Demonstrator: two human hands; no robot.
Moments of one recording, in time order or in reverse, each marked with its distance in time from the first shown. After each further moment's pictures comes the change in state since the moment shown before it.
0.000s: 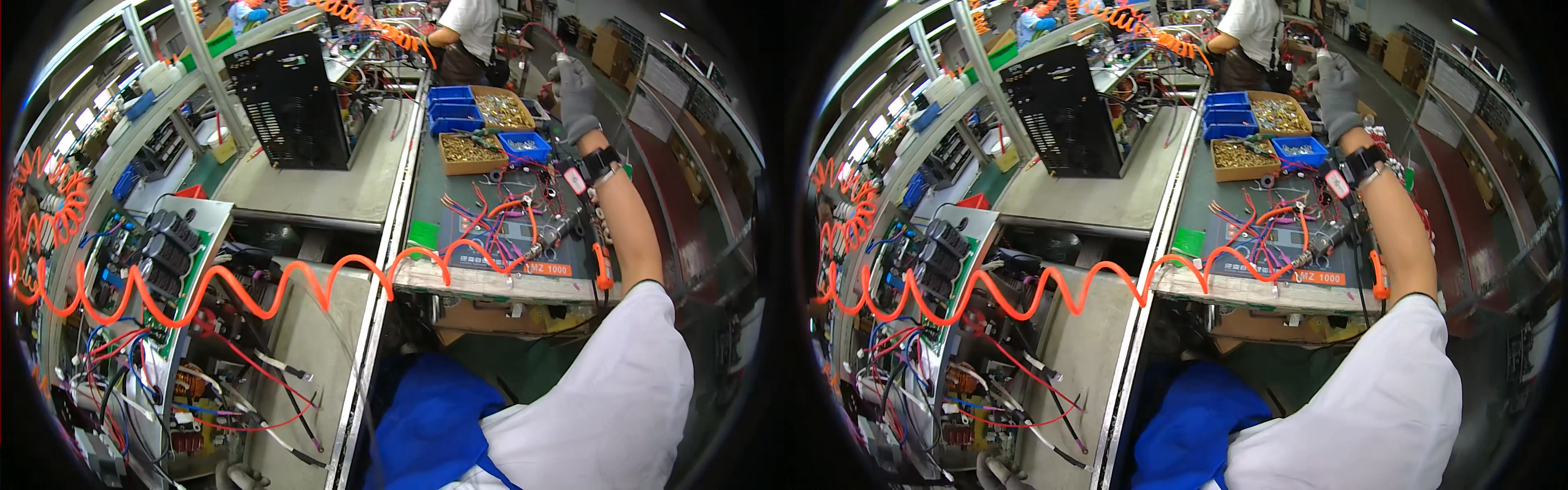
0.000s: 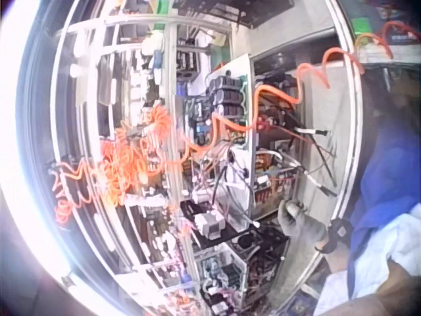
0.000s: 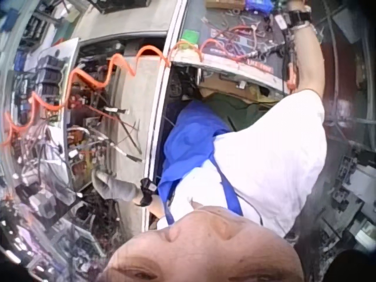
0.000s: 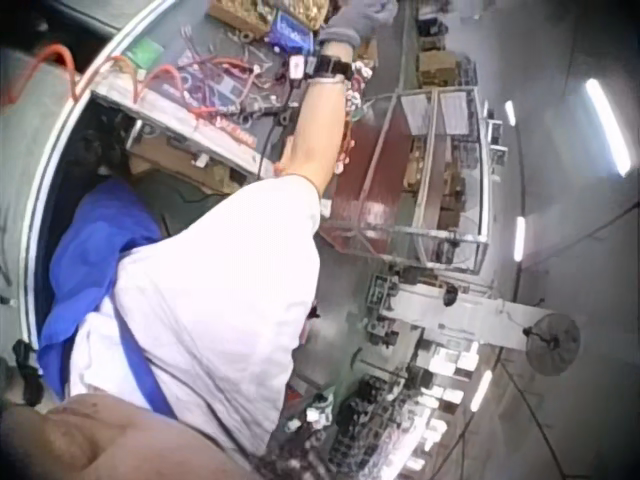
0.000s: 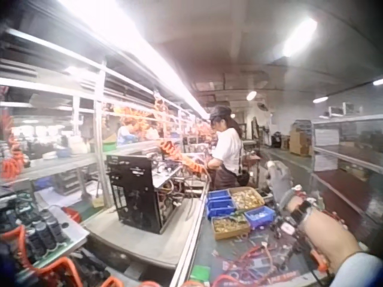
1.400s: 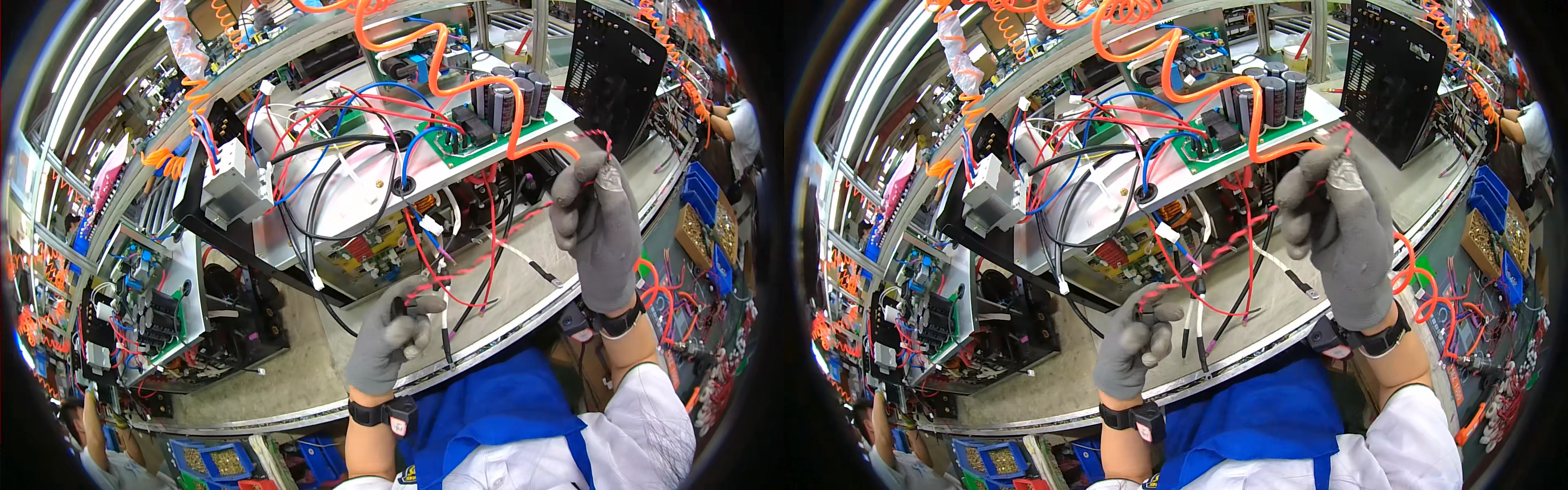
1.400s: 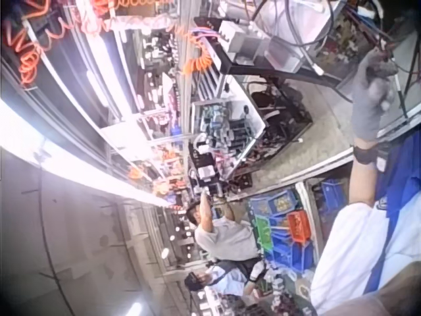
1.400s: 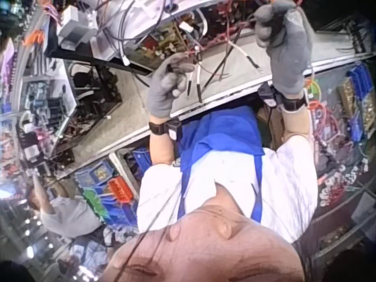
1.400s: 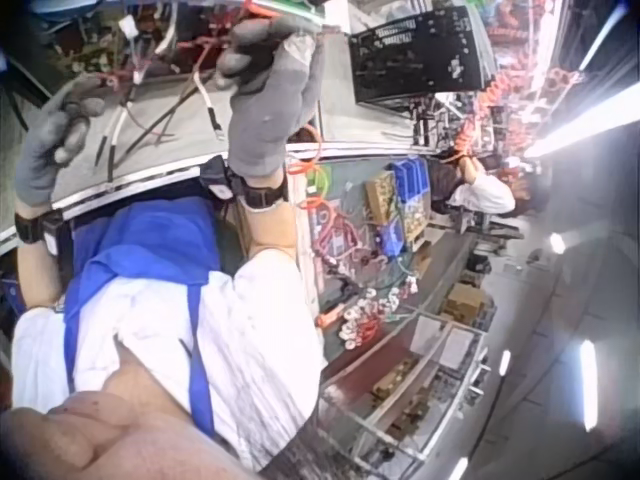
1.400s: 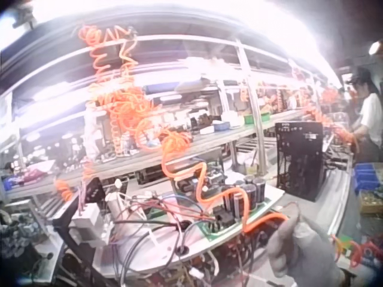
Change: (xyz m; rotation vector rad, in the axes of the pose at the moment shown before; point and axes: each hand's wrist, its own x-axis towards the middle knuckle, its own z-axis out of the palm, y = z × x) left_hand 0.046 -0.039 -0.040 -0.927 -0.740 -0.516; right_hand -0.366 -0.234 0.219 0.933 -1.050 0.565
